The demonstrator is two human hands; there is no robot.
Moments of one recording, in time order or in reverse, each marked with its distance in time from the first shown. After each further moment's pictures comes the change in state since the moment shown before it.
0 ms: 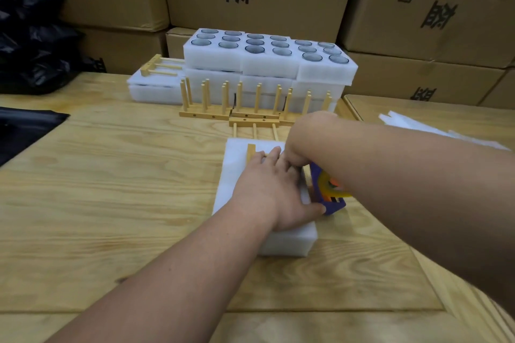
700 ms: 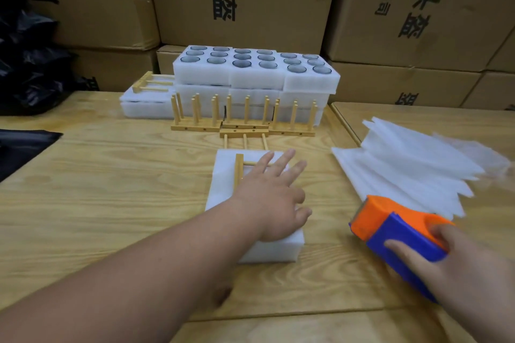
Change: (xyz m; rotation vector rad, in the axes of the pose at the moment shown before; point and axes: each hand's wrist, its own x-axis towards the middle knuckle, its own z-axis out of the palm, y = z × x) left_hand -0.001 0.005 -0.006 0.096 0.000 0.262; right_hand -0.135 0.052 0.276 0.933 0.666 0.574
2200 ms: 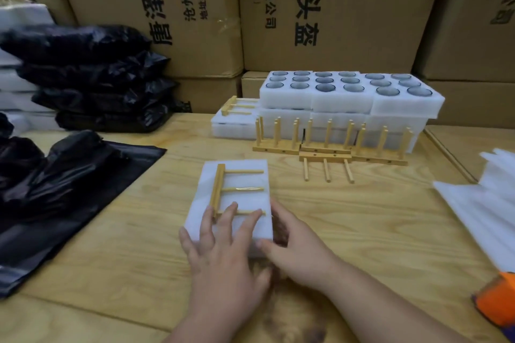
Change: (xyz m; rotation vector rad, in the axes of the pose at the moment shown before) left_hand -0.163 -0.064 0.075 -0.214 0.457 -0.843; right_hand -0.024 -0.312 0.104 1.186 -0.962 -0.487
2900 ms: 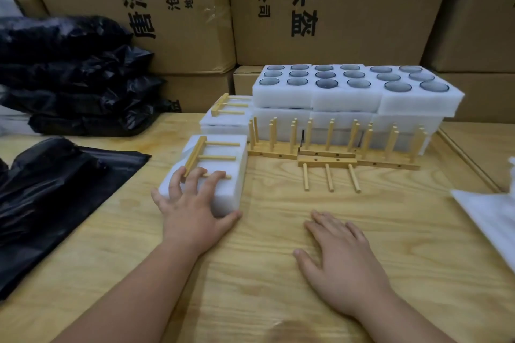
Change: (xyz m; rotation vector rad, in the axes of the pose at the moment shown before) left_hand 0.141 -0.072 0.047 0.114 0.093 -0.042; right_hand 0.007 0.035 -0.064 -1.081 0.200 0.165
